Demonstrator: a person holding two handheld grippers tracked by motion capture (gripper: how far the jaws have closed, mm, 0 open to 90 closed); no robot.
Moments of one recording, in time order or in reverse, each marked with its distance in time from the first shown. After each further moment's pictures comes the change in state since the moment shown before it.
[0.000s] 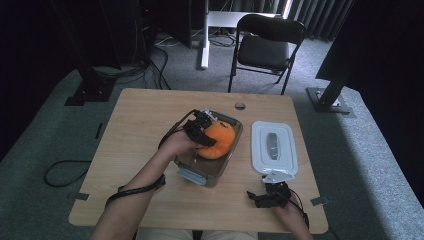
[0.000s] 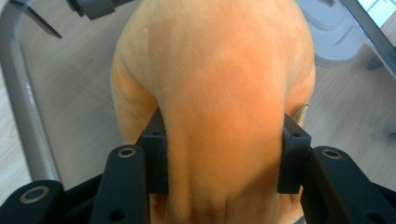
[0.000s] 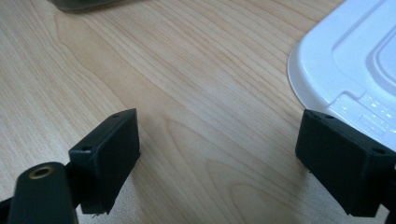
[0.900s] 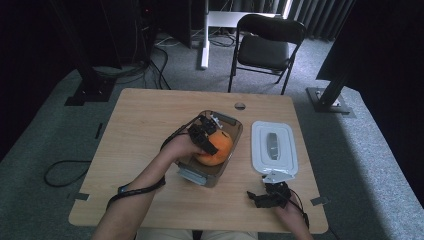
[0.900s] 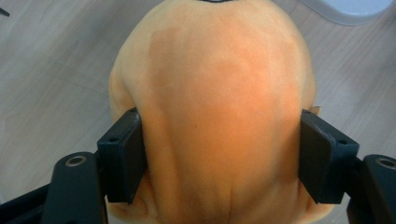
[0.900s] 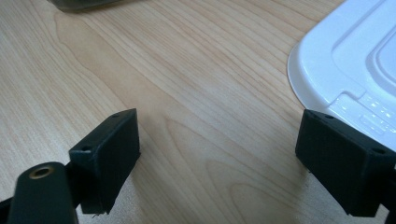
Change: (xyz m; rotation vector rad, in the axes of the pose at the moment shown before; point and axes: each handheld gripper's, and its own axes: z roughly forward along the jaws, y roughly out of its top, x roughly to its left) left arm -0.012 0.001 0.016 0.117 0.041 0.078; right arm 0.000 0.000 0.000 0.000 0.000 0.000
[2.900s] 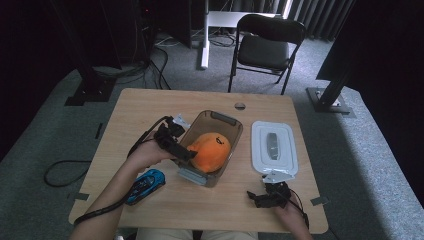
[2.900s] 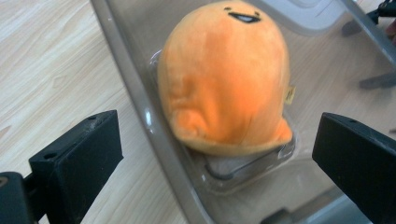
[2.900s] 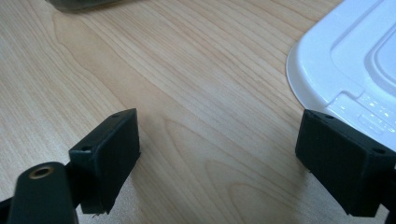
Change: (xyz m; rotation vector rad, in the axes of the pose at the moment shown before) left arm 0.015 -0.081 -0.074 -0.208 -0.033 -0.073; right arm 0.000 0.000 0.000 0.000 -0.005 -0.001
